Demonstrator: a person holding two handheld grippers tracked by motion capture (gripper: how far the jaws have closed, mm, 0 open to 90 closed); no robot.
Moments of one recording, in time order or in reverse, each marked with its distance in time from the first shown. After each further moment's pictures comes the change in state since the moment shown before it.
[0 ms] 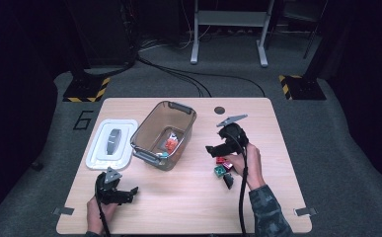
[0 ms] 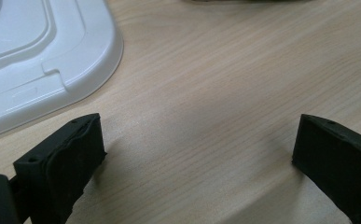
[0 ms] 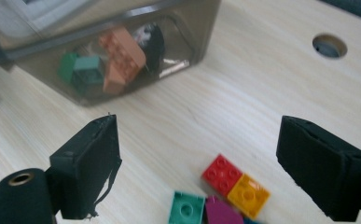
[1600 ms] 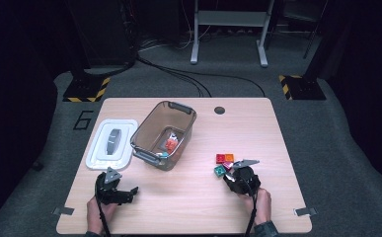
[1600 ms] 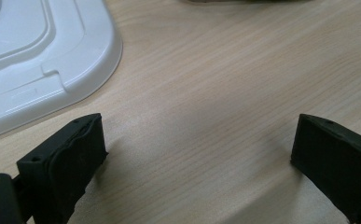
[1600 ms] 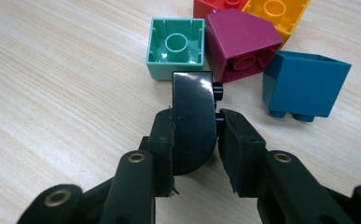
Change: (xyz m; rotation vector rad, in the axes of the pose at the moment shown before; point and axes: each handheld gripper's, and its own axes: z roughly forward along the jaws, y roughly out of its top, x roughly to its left) left arm 0.000 0.000 -0.001 -0.004 -0.005 0.007; right arm 0.008 -0.134 0.030 0.100 -0.080 0.142
